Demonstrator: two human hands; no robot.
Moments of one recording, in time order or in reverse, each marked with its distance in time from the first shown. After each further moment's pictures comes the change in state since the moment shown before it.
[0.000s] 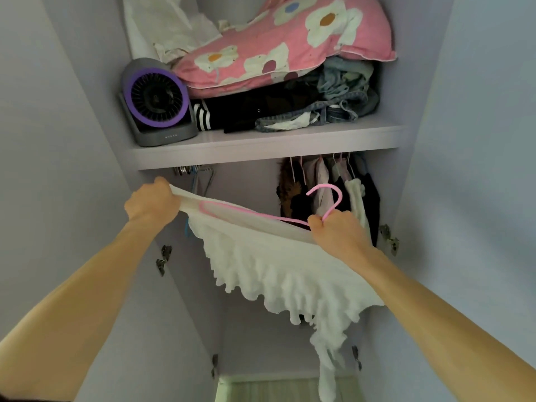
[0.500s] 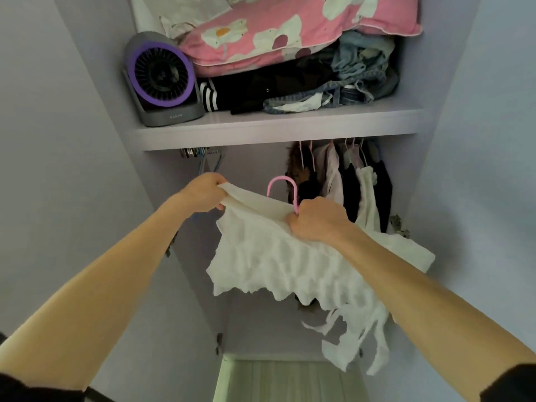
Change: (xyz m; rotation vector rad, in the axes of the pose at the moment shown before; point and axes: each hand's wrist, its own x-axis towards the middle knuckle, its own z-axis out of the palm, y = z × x) left_hand -0.022 0.052 0.006 -0.495 -0.465 0.175; right_hand 0.013 -0.038 0.010 -0.349 -0.299 -0.147
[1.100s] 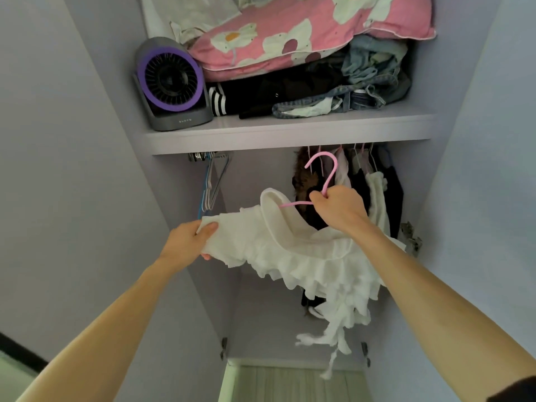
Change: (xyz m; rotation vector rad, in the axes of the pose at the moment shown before) left_hand -0.027 -0.099 0.044 -0.171 0.147 0.008; right_hand 0.029 0.024 -0.005 0.439 0.227 0.107
